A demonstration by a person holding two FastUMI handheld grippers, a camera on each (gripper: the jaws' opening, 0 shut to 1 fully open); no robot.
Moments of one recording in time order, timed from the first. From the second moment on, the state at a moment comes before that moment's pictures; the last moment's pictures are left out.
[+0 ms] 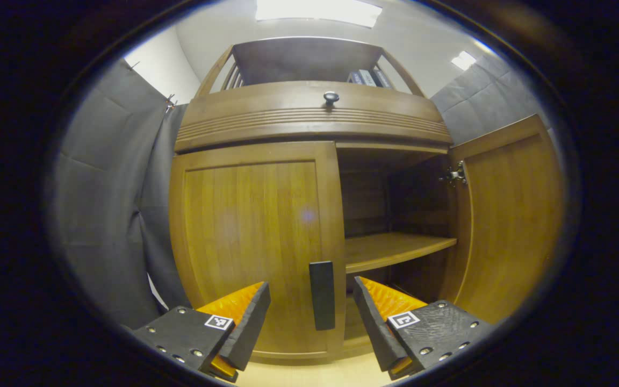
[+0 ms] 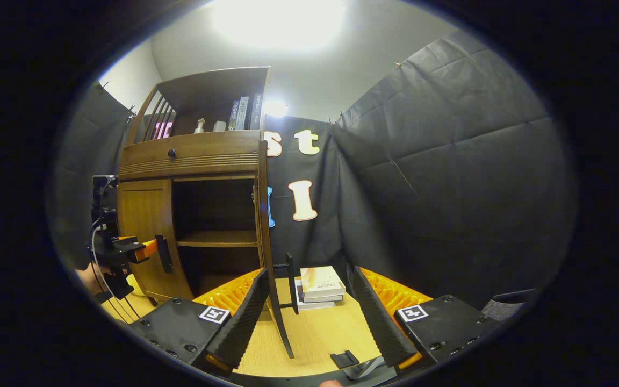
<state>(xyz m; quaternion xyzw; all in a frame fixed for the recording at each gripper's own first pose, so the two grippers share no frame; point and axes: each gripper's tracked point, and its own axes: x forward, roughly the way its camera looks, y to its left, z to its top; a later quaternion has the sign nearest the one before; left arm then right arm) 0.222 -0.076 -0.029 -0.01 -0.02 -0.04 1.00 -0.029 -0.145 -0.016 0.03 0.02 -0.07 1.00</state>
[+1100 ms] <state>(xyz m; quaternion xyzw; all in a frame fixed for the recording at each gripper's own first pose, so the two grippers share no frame) 0.281 -0.095 -0.076 -0.02 0.04 -0.07 1.00 -0.025 -0.104 -0.048 0.00 0.06 -0.03 1.00</state>
